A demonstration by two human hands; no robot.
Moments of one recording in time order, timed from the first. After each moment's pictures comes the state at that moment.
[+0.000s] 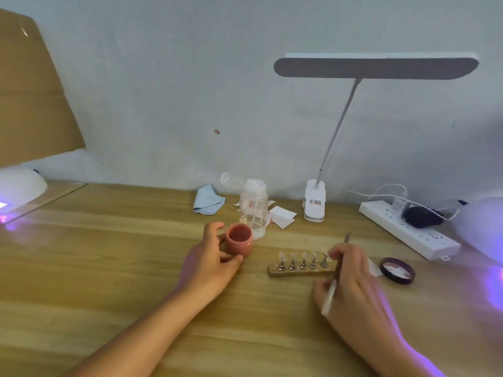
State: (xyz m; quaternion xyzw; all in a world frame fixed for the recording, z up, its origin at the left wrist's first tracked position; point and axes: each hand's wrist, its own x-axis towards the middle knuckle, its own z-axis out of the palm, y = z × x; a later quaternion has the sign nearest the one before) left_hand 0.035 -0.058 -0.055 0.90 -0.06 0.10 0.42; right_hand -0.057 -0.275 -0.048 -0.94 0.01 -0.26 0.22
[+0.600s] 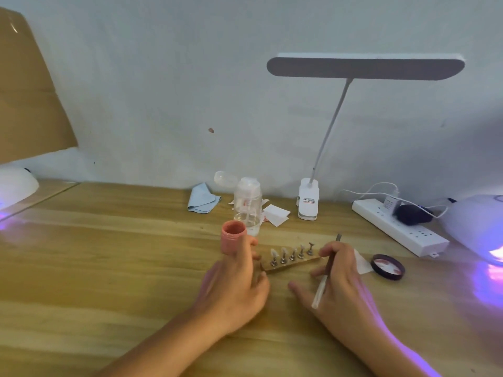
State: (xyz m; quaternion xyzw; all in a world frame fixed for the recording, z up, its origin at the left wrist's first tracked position) left_hand -0.003 -0.092 -0.056 0.92 -0.21 0.13 0.31; right_hand -0.049 -0.279 -0.059 -0.93 -0.02 -0.24 0.28
